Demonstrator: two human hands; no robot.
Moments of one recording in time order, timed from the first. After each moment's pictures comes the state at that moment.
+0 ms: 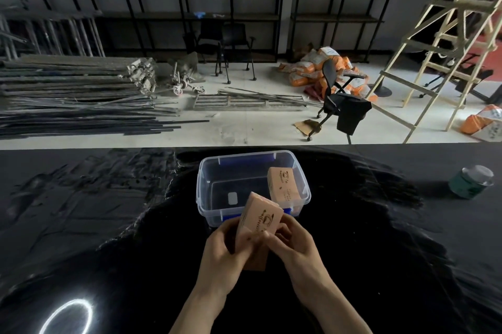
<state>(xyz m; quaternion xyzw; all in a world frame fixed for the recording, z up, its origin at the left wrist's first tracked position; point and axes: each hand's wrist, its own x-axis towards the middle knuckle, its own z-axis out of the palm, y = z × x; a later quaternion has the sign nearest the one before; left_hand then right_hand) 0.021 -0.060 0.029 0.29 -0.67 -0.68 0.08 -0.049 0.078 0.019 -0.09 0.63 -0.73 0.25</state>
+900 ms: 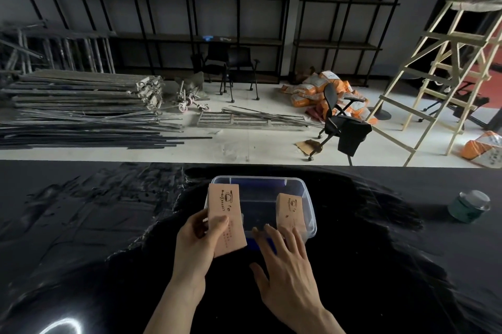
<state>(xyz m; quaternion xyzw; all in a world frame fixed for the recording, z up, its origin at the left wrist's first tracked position) 0.026 -0.105 0.067 0.33 -0.59 -0.71 0.21 -0.042 0.061 0.011 -0.38 0.92 -0.12 -0.05</state>
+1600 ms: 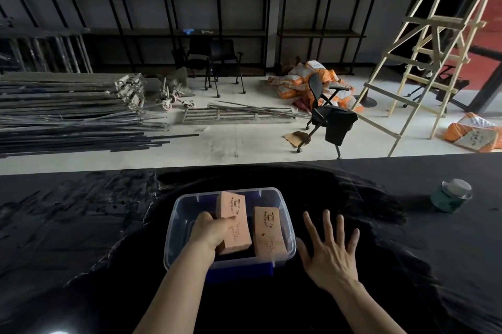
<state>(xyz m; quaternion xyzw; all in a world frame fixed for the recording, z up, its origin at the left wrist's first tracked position) -0.079 -0.091 0.047 0.43 -0.66 -0.61 -0.01 -0.154 0.151 -0.039 -0.14 0.99 -0.06 0.06</state>
